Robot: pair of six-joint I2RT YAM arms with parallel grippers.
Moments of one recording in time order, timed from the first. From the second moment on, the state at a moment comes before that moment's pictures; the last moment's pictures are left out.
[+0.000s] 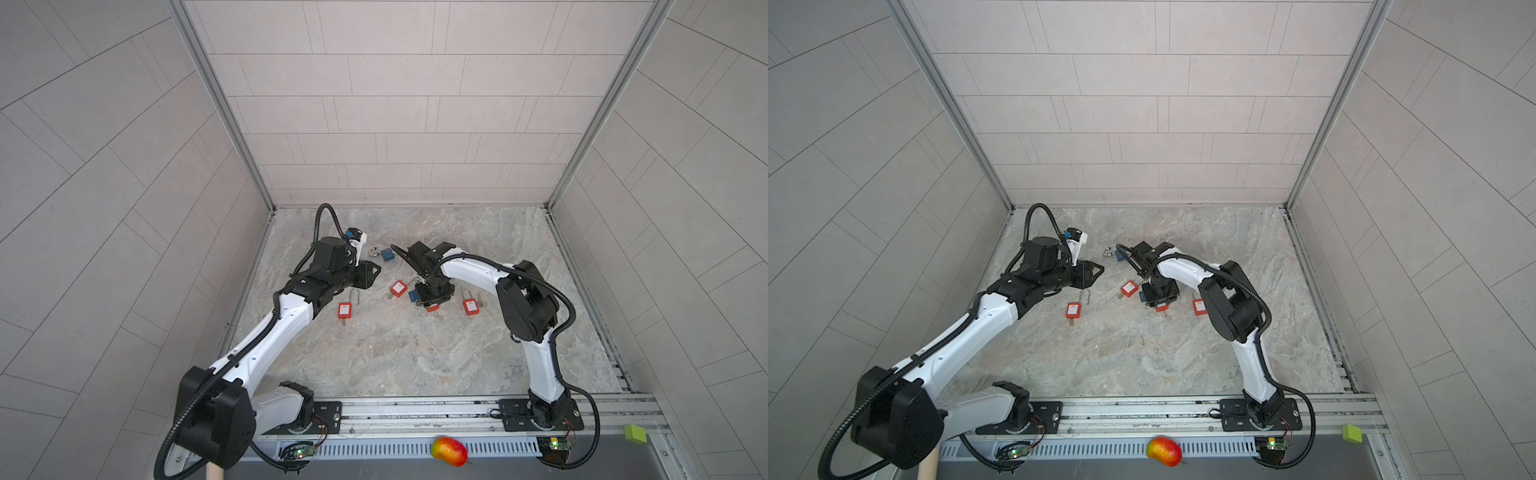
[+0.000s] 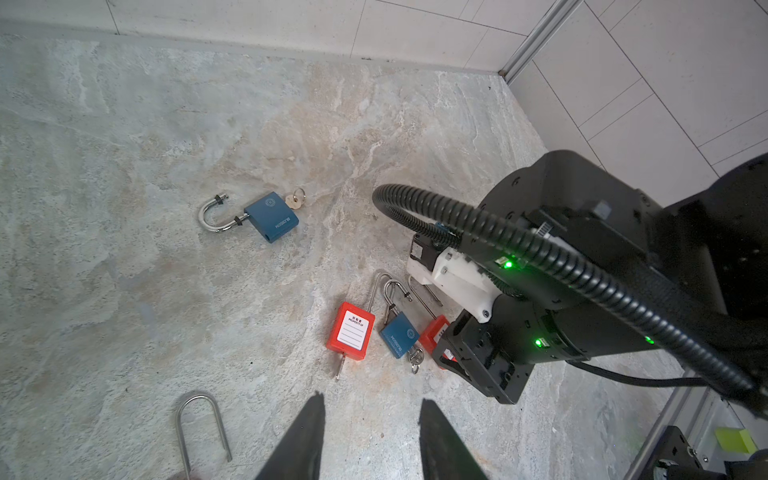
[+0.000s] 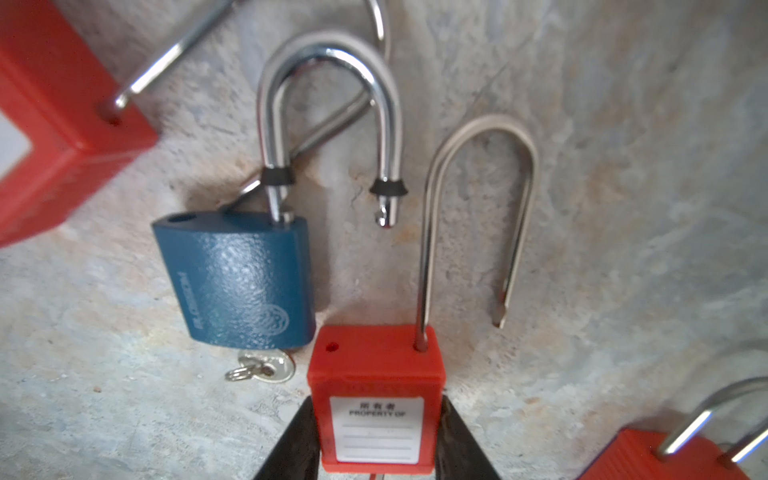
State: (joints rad) left arm -0.35 1.21 0.90 -0.32 0.32 -0.25; right arm 0.64 2.09 1.59 -1.04 -0.02 0.37
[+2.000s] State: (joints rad) left arm -0.61 1.33 0.80 0.20 0.81 0.33; right arm 0.53 1.34 1.35 -1.16 -0.36 -0.78
